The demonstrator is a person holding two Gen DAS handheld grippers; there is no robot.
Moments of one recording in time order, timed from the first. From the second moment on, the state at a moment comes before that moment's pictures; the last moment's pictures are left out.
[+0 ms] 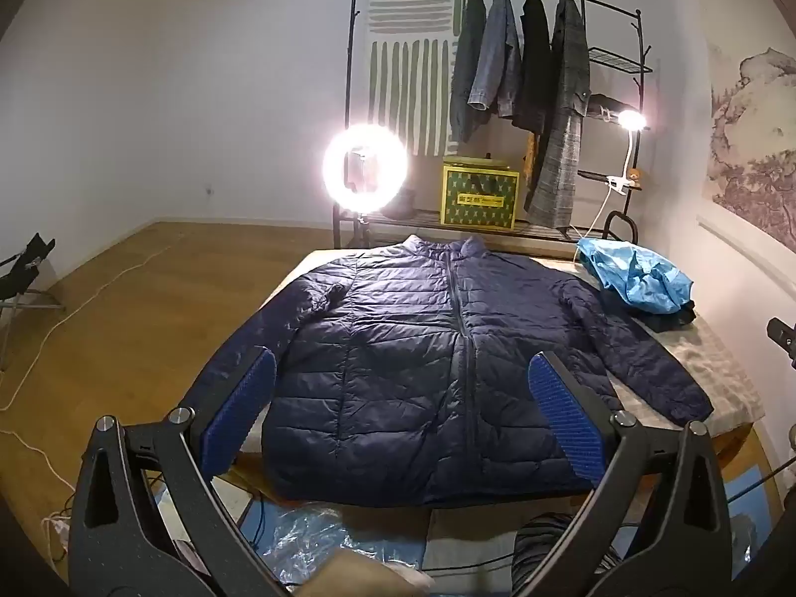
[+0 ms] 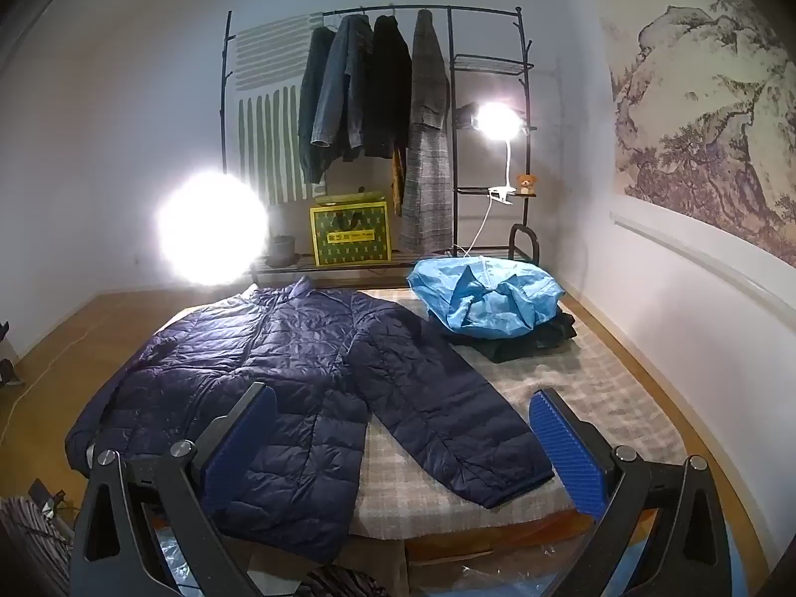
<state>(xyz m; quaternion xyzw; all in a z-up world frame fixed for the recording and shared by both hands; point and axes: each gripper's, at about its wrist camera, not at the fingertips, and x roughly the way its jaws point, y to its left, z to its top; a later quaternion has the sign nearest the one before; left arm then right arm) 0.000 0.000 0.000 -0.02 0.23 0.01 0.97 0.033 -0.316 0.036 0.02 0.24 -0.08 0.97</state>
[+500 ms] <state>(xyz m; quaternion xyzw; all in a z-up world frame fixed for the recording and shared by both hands) -0.003 0.000 0.005 -0.03 0.22 0.01 0.98 0.034 -0.310 0.037 0.01 0.24 -0.07 0.97</state>
